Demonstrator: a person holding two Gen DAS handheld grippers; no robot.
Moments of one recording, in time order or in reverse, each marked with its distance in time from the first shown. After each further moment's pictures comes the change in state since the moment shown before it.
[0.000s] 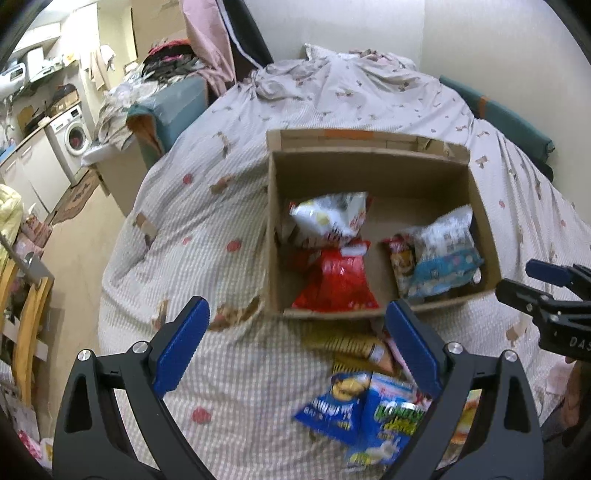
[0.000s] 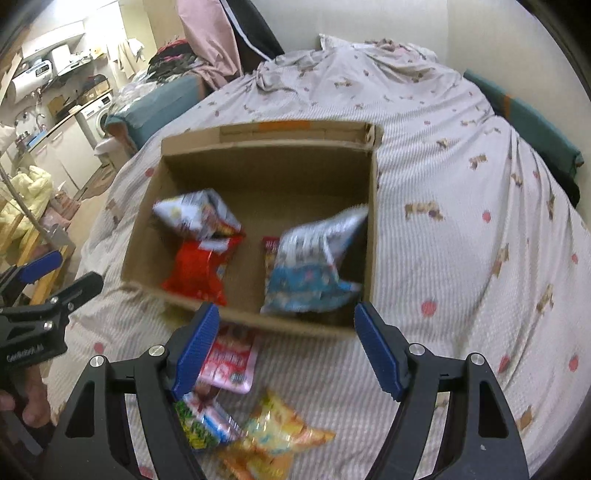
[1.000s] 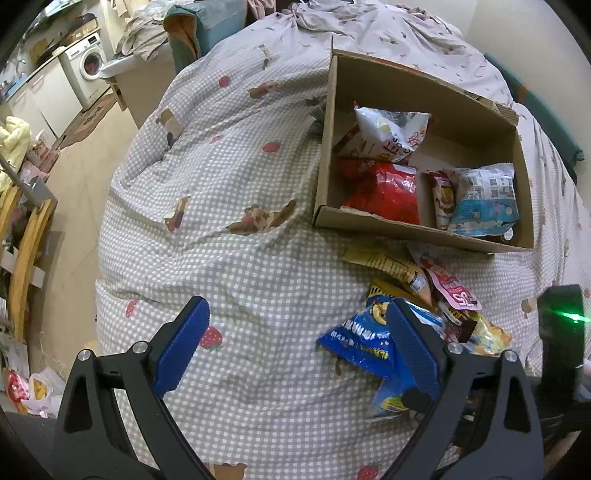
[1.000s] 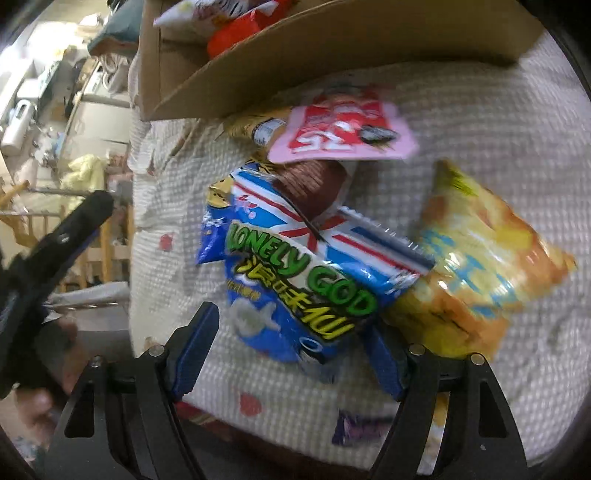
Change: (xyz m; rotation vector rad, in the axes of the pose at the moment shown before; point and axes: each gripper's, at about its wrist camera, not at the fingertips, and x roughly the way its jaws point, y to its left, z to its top) left arm 0.020 0.041 -0.046 -0.152 0.245 0.015; right arm 0.103 0.059 -0.097 0.293 0.567 0.409
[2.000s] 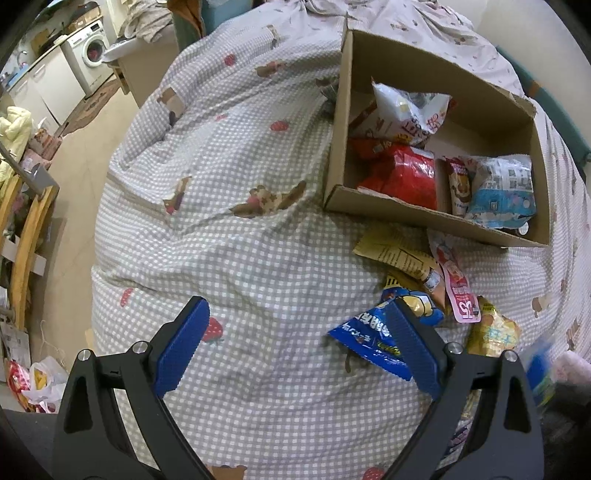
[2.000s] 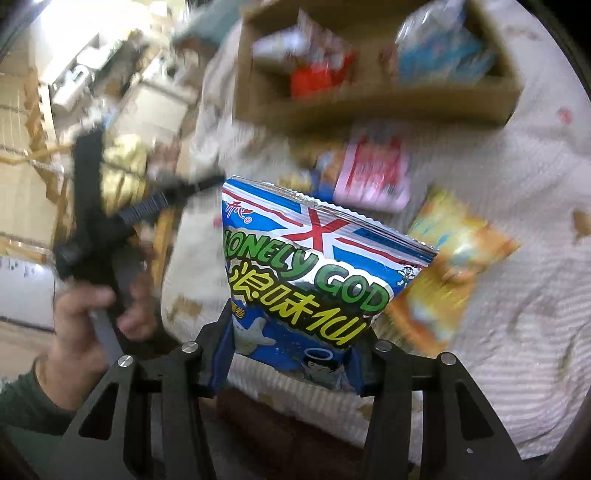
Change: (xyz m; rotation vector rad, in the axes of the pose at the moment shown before) left arm 0.023 0.000 0.000 -0.016 0.064 0.016; right arm -0.080 -0.002 -0.036 -0.184 -0.163 0.097
